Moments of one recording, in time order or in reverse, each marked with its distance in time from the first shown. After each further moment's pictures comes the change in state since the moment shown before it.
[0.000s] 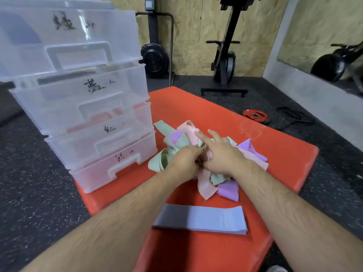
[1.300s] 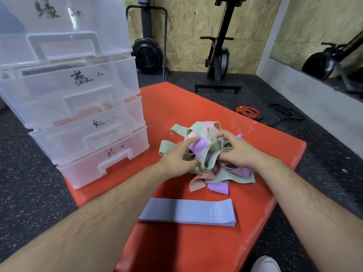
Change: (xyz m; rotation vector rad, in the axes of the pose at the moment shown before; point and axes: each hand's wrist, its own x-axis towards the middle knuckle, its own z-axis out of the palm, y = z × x) left_hand -0.004 -0.015 0.007 -0.290 -0.113 -0.185; right_hand -0.024 0.064 -0.011 0.680 -0.040 0.067
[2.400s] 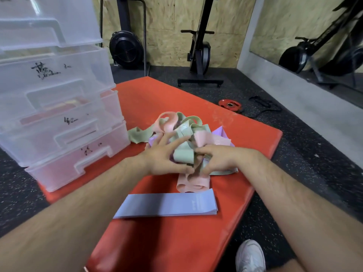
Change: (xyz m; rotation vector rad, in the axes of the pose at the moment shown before) left_hand -0.012 0.019 -0.009 0.487 -0.197 0.048; right_hand -0.038 -0.025 0.002 -0.393 -0.364 0.141
